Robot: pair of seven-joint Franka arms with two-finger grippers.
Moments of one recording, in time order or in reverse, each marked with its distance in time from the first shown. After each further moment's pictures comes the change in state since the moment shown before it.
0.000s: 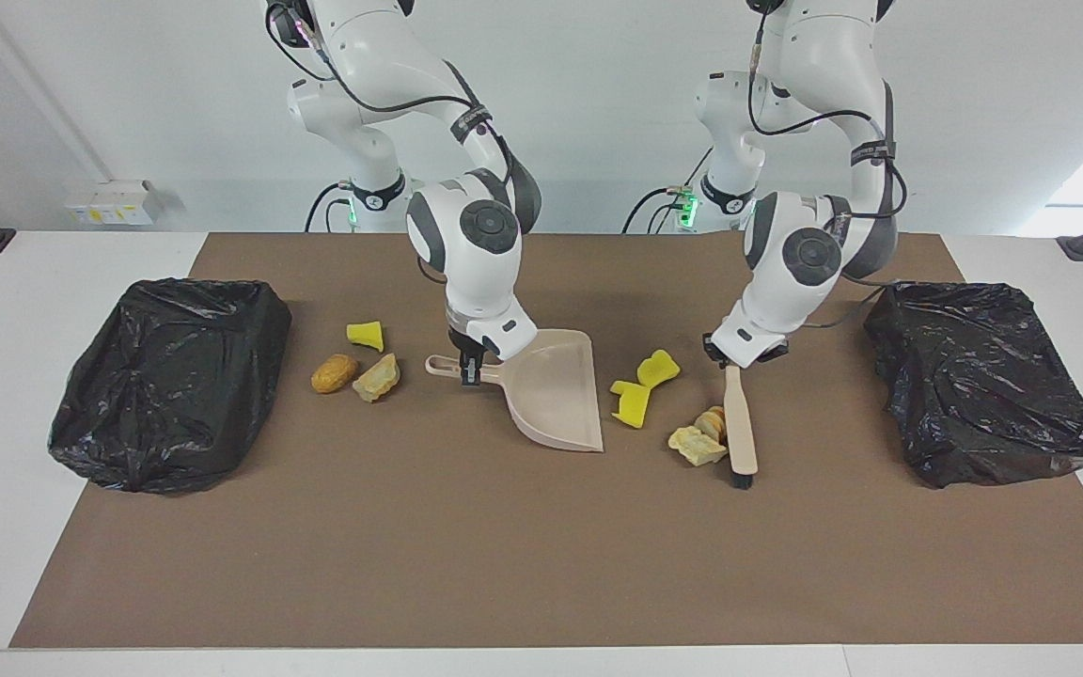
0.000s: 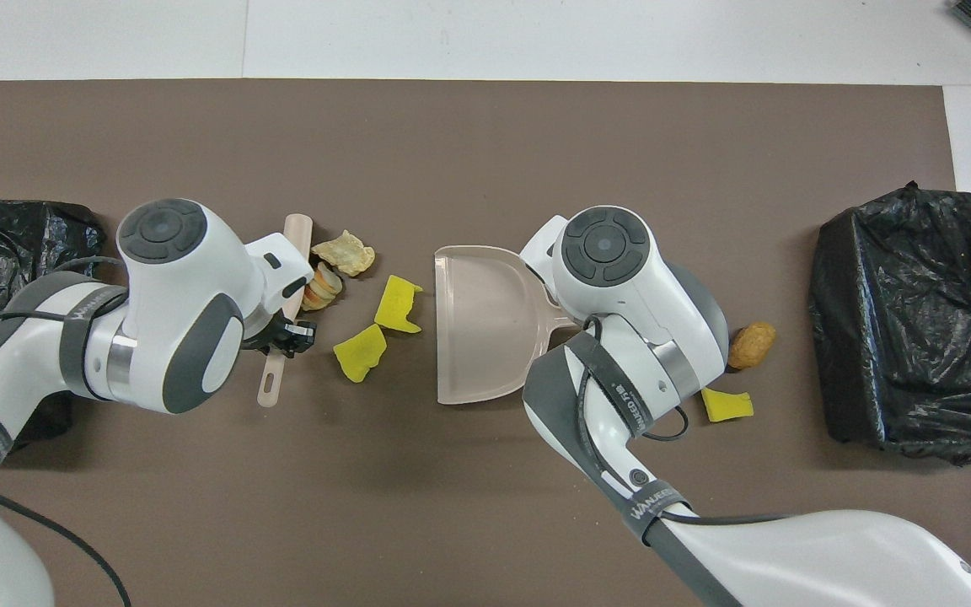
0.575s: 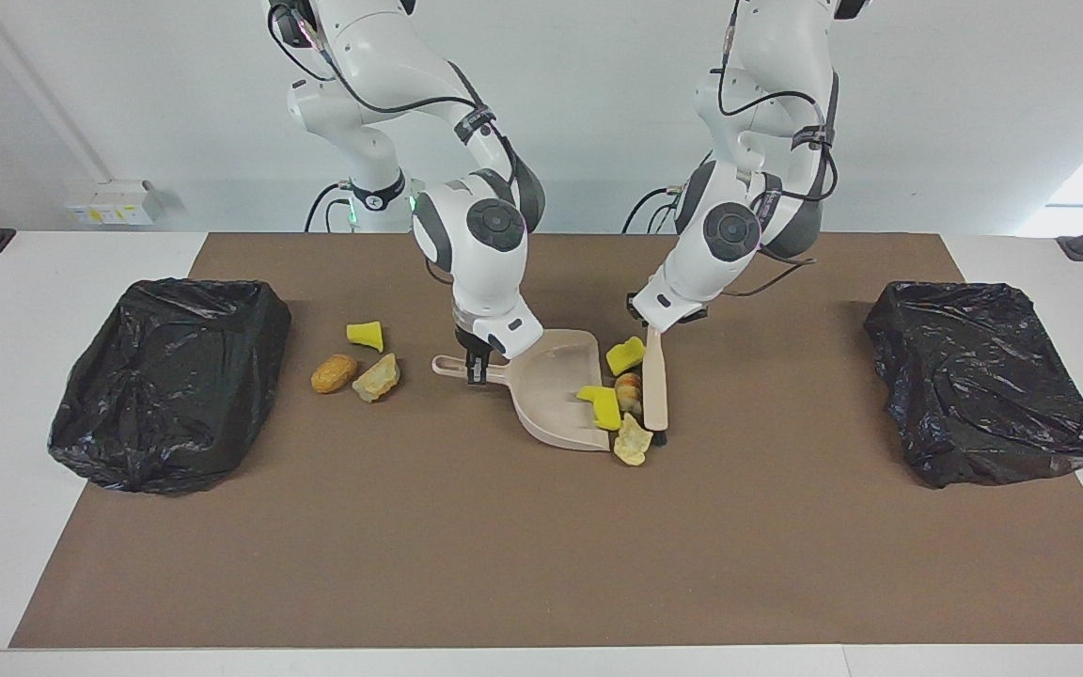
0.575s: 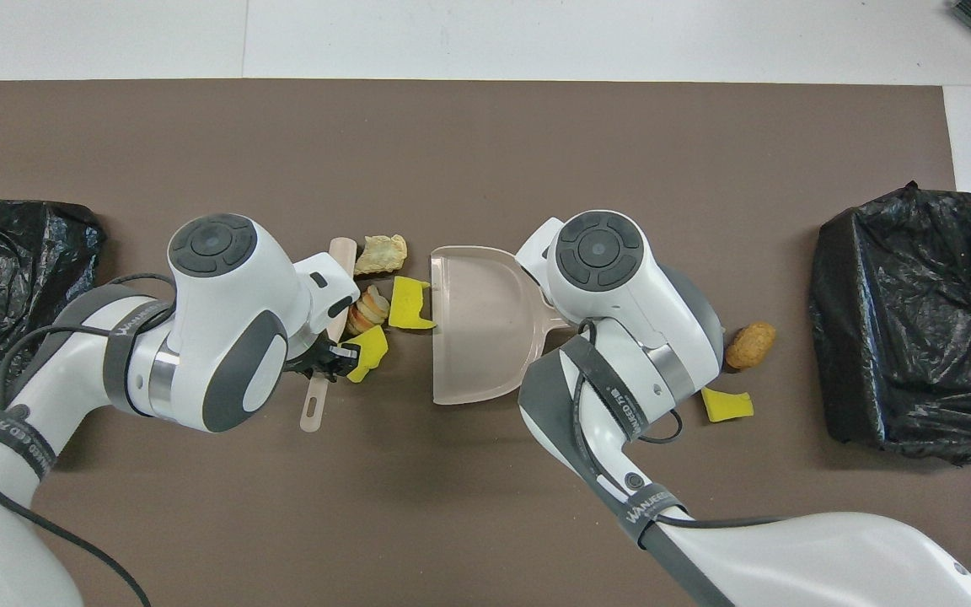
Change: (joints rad) left arm -0.155 -0.042 -0.001 0.000 -0.229 -0.091 -0.110; right arm 0.010 0.001 0.000 -0.016 0.000 0.034 0.021
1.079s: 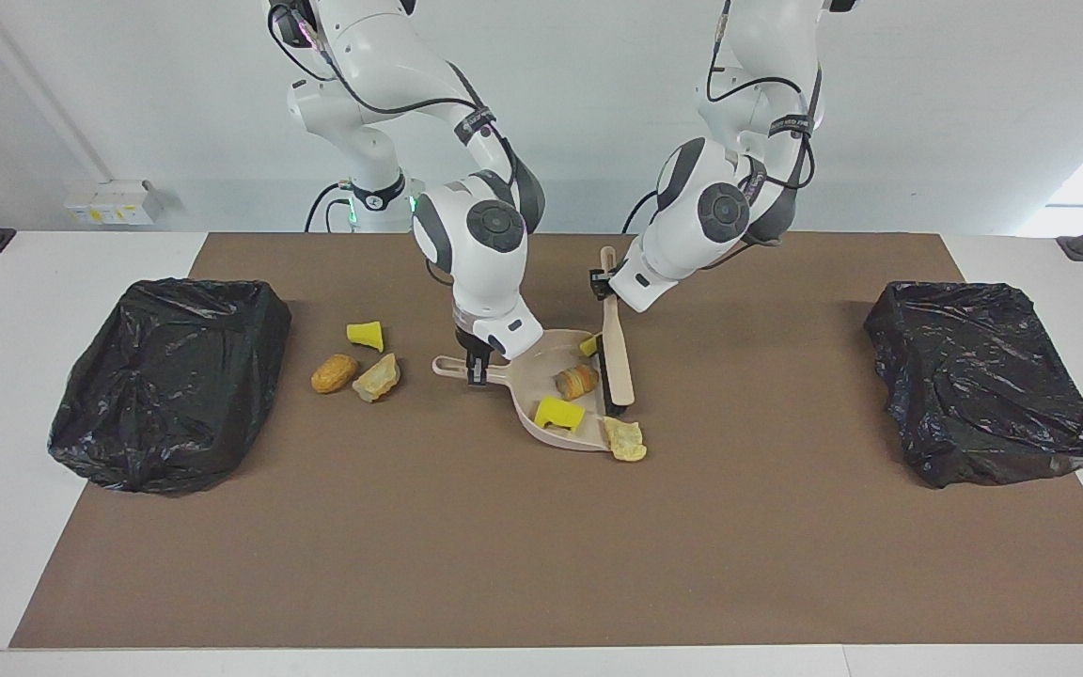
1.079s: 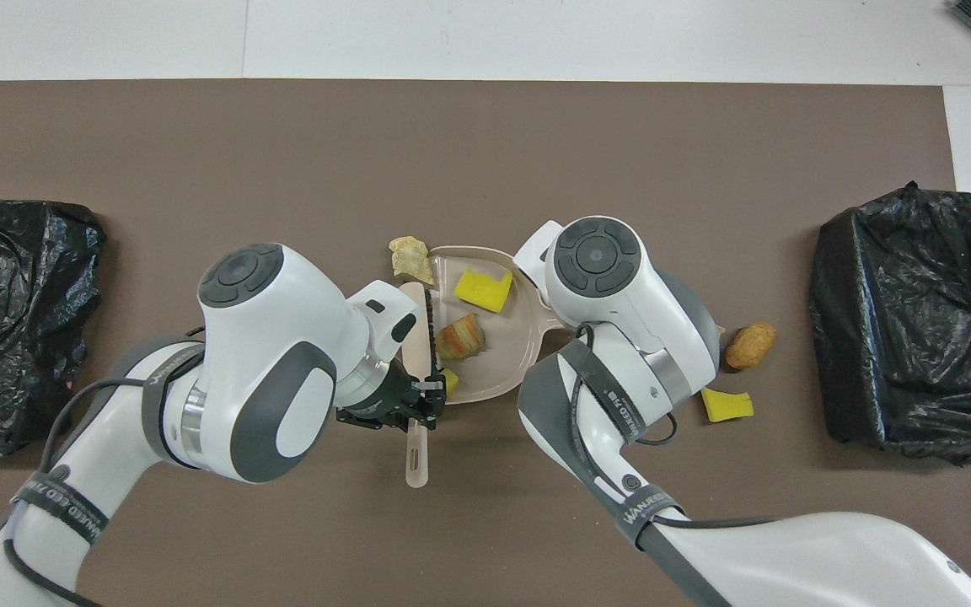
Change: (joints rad) left arm -0.043 -0.073 0.007 -0.001 -0.254 -0.025 -0.131; right arm 0.000 0.000 0.000 -0.003 0.000 0.003 0.003
